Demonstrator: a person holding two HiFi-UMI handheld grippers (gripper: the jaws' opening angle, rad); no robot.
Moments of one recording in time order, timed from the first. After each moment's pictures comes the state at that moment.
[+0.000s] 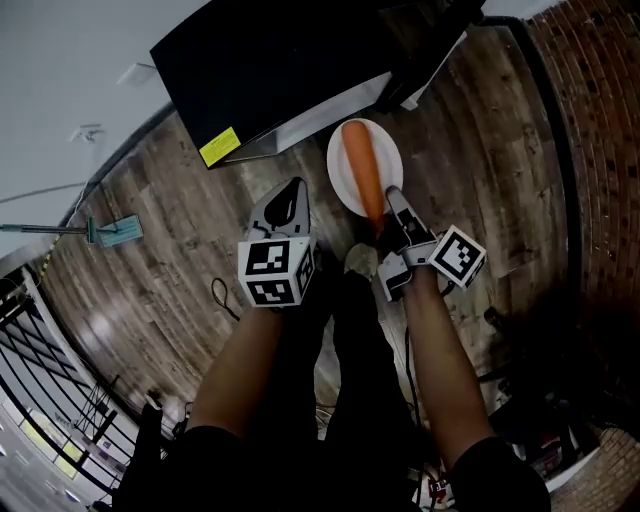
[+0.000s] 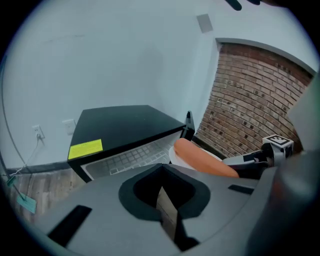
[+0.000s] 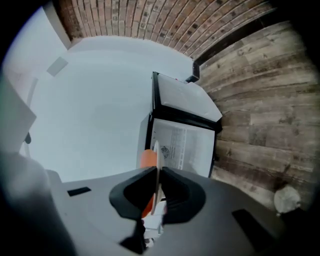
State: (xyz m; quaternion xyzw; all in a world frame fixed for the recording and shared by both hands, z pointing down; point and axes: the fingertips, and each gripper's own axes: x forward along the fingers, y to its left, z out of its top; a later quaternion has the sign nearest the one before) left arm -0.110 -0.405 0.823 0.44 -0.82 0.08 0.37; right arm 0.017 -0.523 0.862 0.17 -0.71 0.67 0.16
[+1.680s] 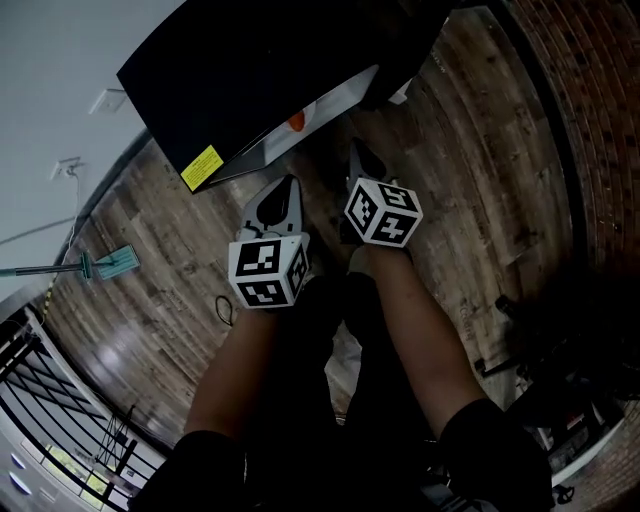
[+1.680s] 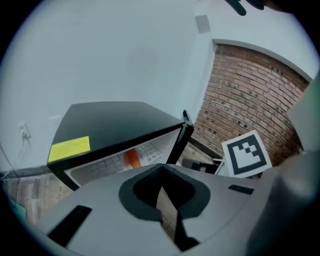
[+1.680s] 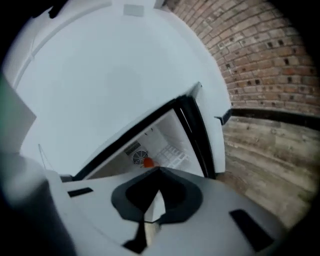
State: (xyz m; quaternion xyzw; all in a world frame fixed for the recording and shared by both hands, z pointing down) left arm -0.128 -0.422 0.861 0.48 -0.79 0.07 0.36; right arm -0.090 -0.538 0.932 0.24 -0.89 0.34 0.22
